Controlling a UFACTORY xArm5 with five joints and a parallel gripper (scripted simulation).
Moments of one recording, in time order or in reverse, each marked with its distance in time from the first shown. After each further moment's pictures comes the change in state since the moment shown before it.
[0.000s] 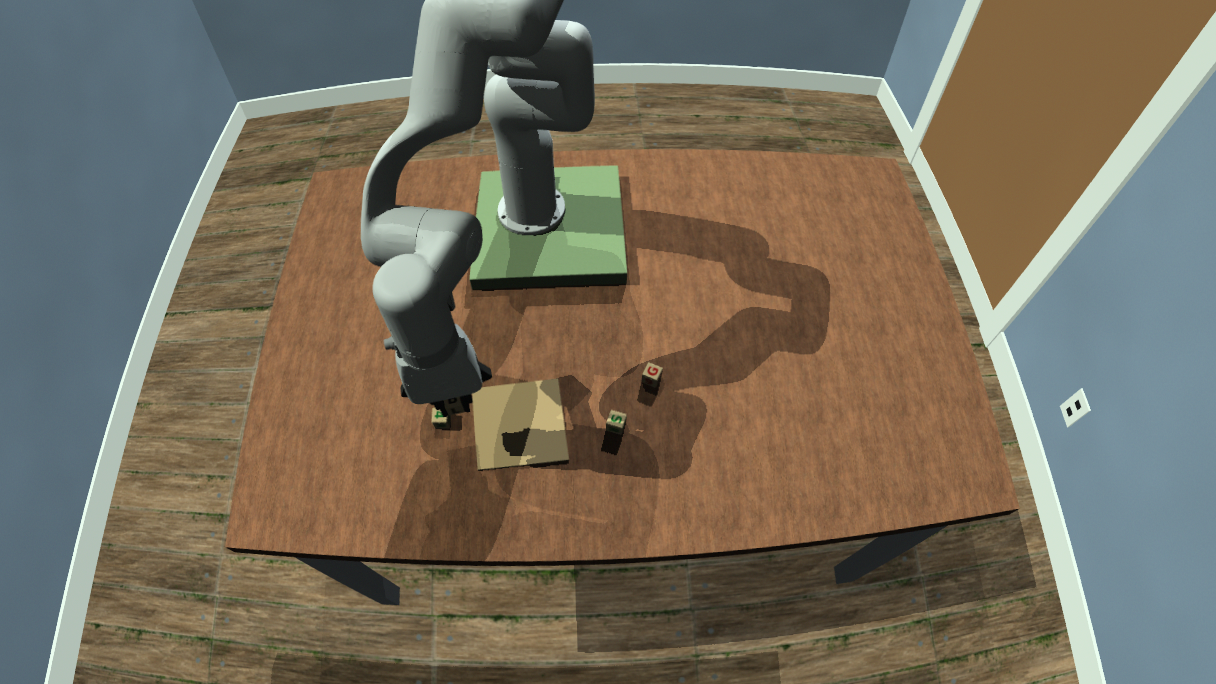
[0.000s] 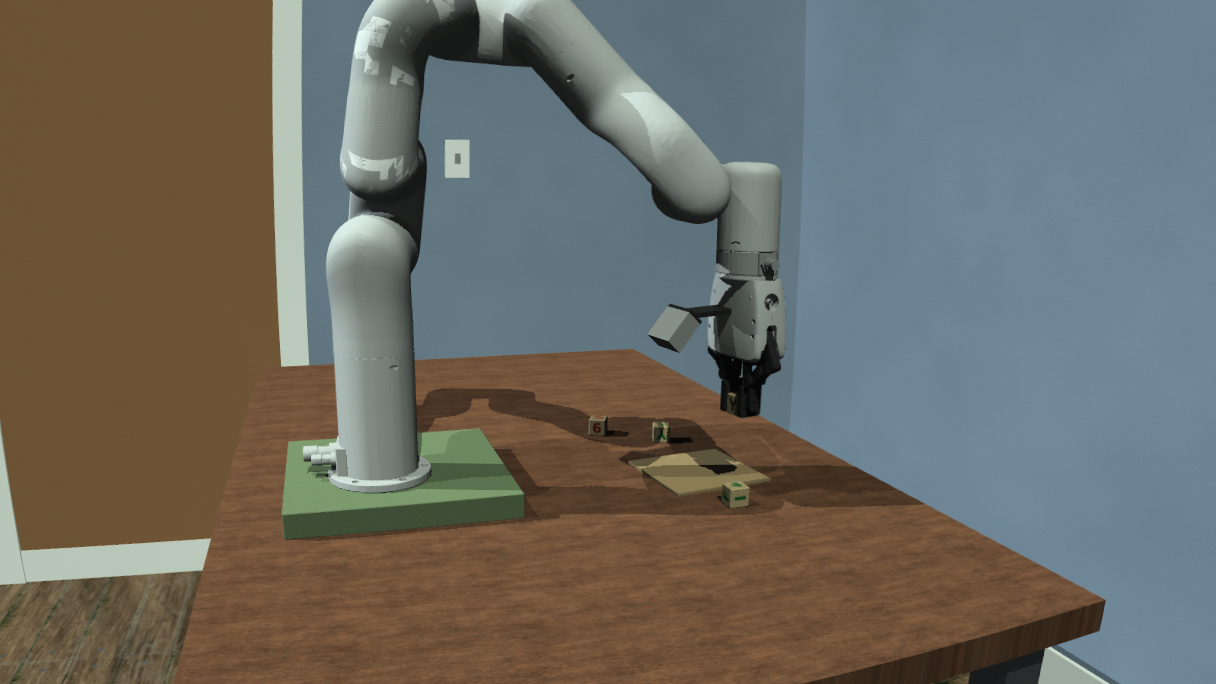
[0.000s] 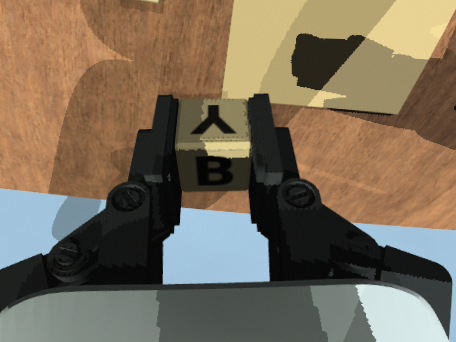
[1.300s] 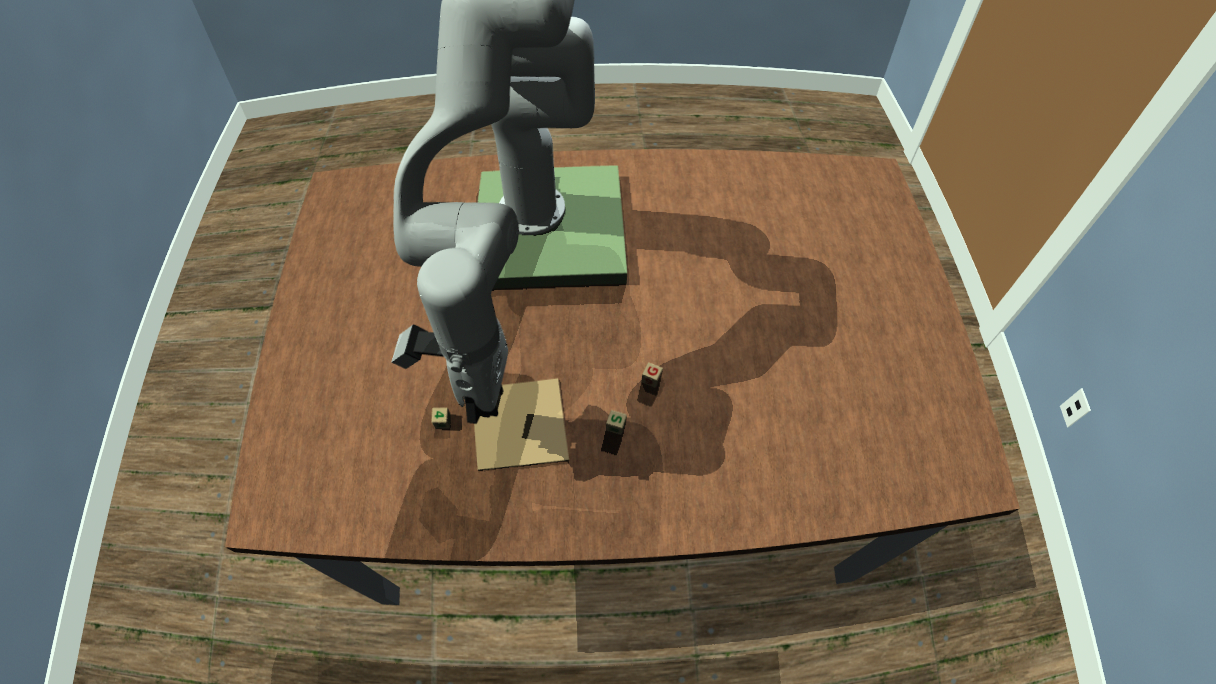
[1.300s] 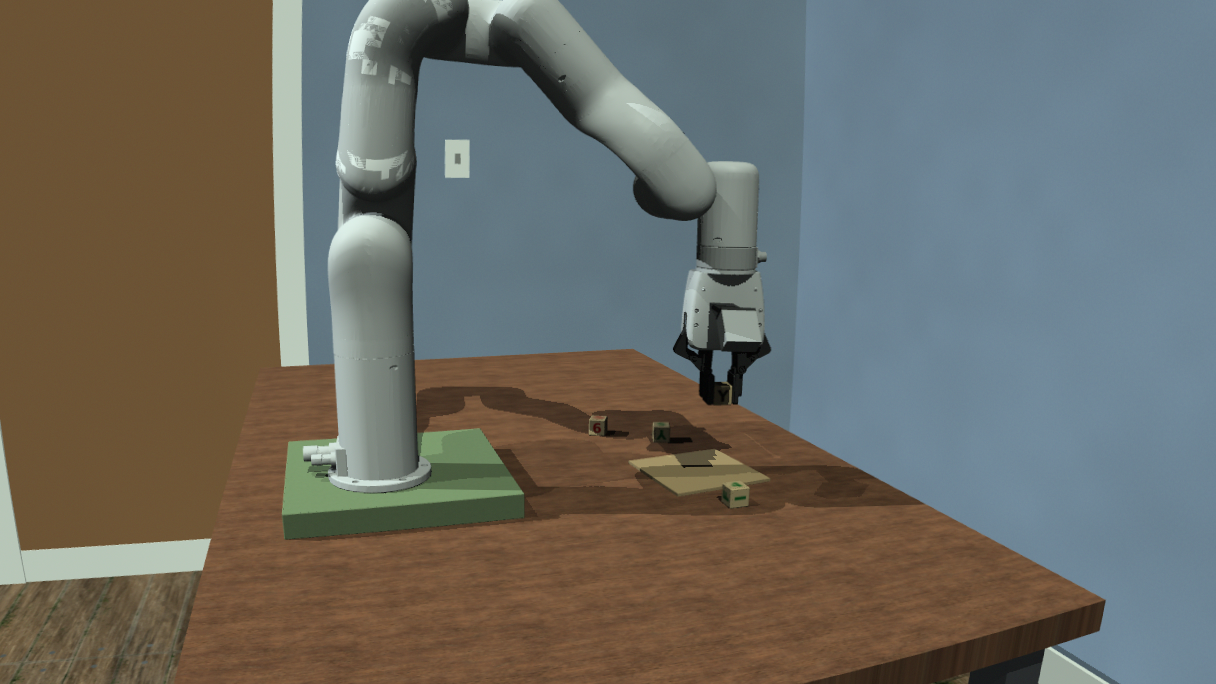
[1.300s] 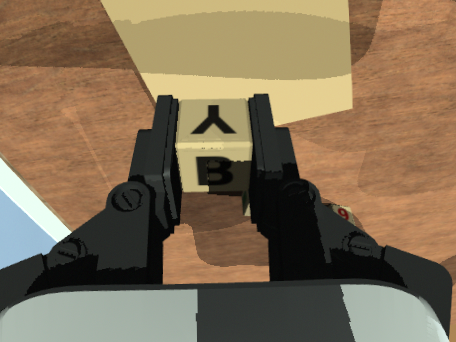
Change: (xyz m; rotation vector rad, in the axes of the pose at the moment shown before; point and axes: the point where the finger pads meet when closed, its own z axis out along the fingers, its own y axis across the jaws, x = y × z) arm -0.008 0.050 -0.001 0.000 0.001 -1.178
